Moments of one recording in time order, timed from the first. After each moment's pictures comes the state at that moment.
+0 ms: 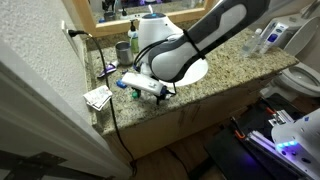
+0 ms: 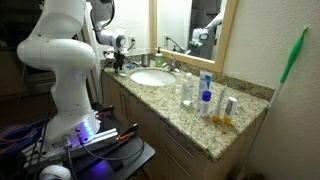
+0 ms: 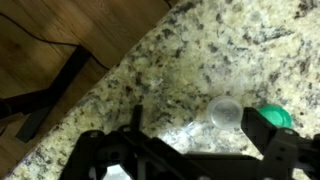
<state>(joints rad) 0.51 0.51 0.23 -1.94 0.11 2.48 1.51</state>
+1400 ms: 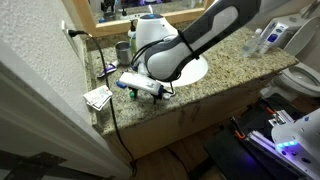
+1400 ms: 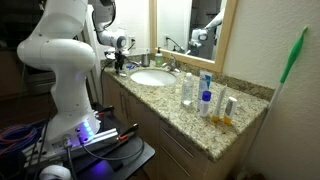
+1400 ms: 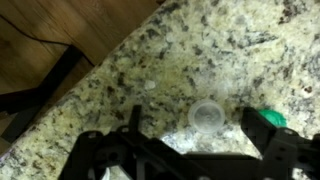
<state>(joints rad) 0.51 0.55 0.23 -1.90 0.13 2.50 1.46</state>
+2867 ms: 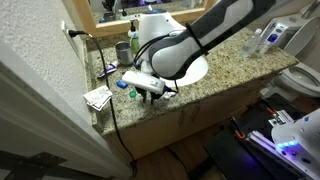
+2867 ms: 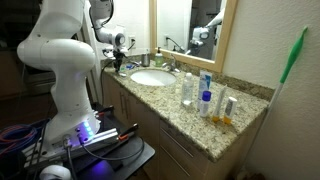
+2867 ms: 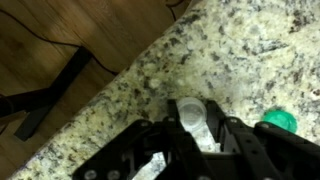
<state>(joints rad) 0.51 0.47 0.23 -1.96 0.14 2.46 1.46</state>
